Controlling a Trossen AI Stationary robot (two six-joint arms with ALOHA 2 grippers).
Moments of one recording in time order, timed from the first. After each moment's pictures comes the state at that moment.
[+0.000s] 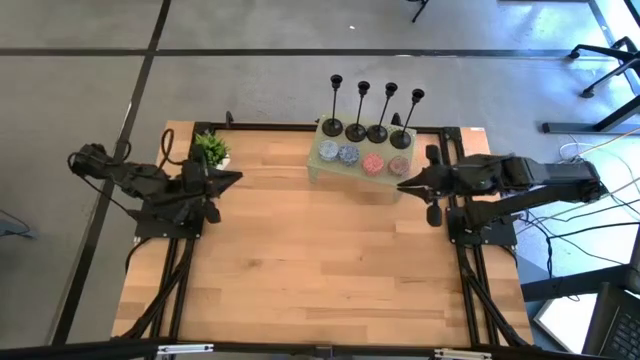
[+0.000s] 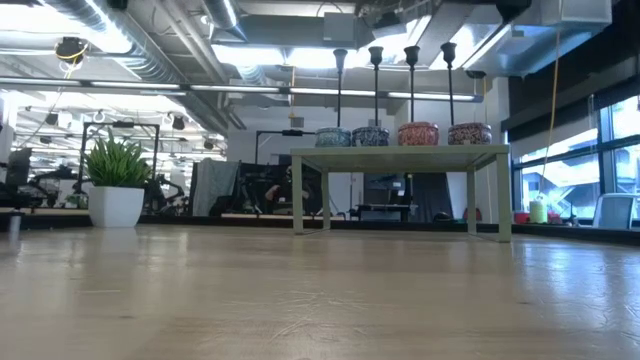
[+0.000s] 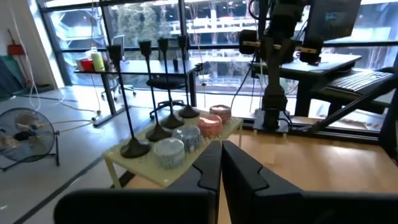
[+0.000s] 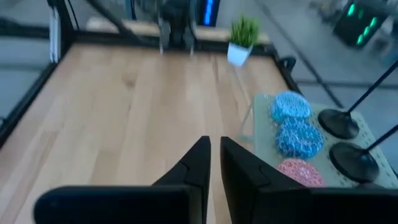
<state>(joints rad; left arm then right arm) -0.43 0.49 0.69 -0.27 -0.79 -0.03 0.14 0.80 0.98 -0.66 0.21 -0.01</state>
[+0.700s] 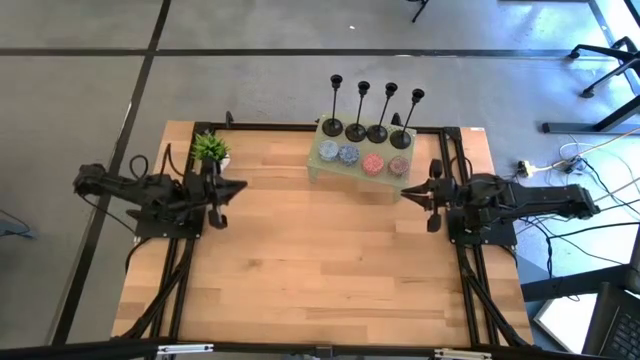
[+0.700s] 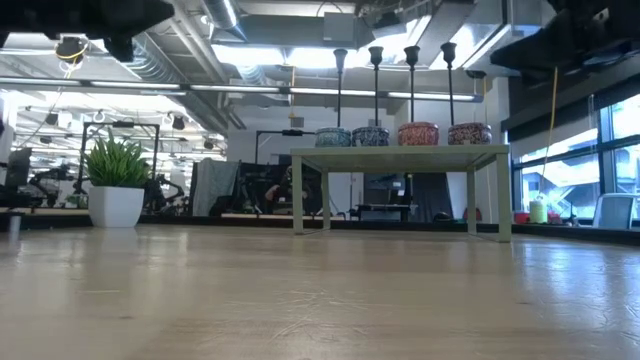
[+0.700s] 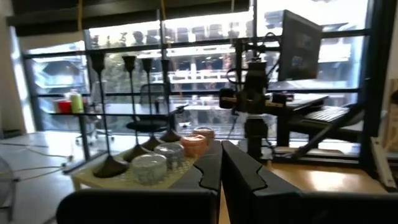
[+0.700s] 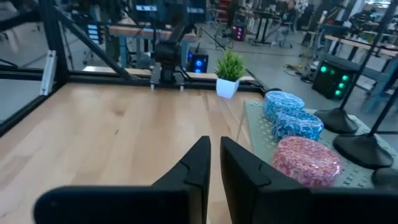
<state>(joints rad) -0.26 0.23 0.22 0.23 -0.52 0.12 0.08 0.32 0.33 -0.15 0.19 -0.07</state>
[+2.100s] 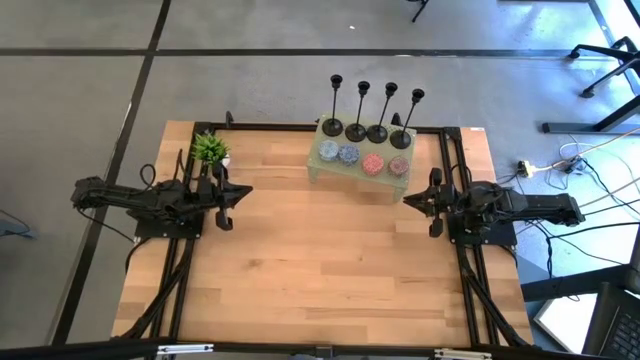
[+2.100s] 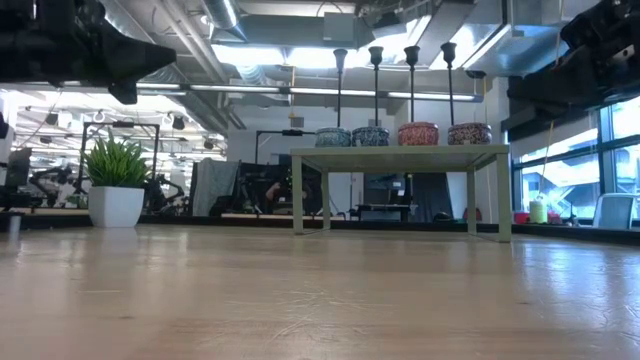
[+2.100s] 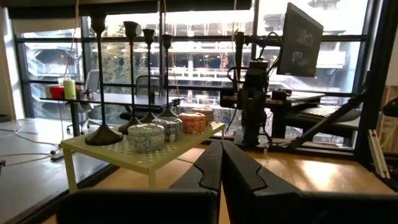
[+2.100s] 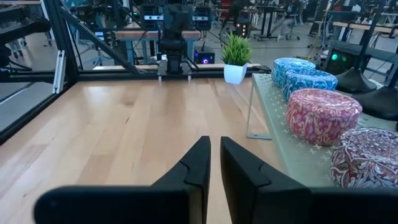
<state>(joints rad) -0.11 0.14 0.01 0.33 -0.36 0.01 0.07 0.07 0.15 -0.21 0.15 0.02</state>
